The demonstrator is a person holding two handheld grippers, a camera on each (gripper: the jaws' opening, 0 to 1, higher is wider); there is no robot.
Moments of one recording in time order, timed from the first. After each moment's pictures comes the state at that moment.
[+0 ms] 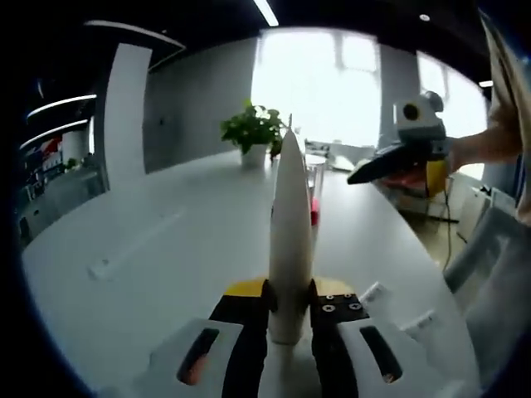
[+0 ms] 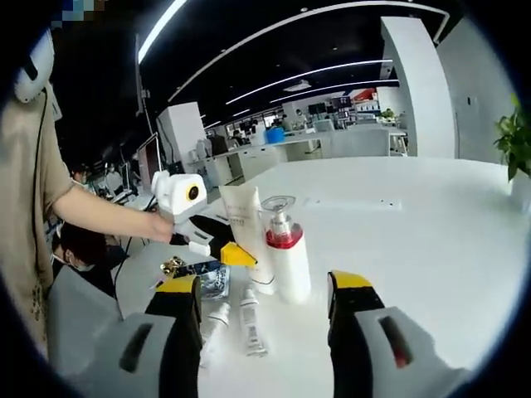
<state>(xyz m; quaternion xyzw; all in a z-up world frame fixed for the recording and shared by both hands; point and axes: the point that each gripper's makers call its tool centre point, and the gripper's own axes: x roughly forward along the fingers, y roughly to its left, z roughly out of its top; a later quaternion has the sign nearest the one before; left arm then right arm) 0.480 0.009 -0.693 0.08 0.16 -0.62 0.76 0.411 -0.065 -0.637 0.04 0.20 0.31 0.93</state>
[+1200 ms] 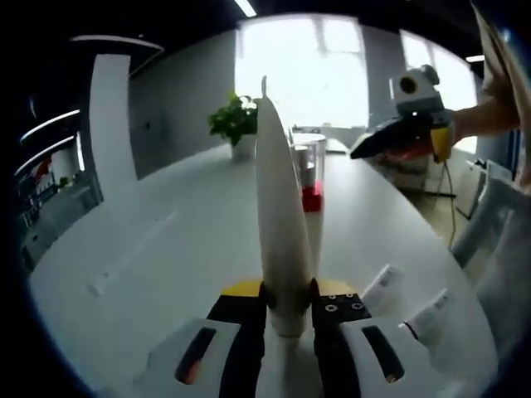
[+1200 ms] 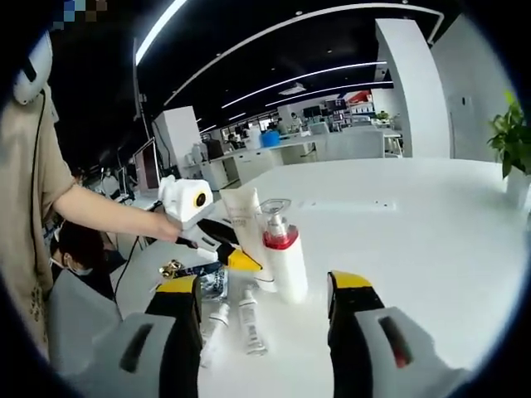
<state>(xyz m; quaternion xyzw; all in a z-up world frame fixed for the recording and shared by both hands) 0.488 0.000 -0.705 0.14 0.16 -0.64 0.74 0.407 -0.071 -0.632 0.05 0.19 0.30 0.93</state>
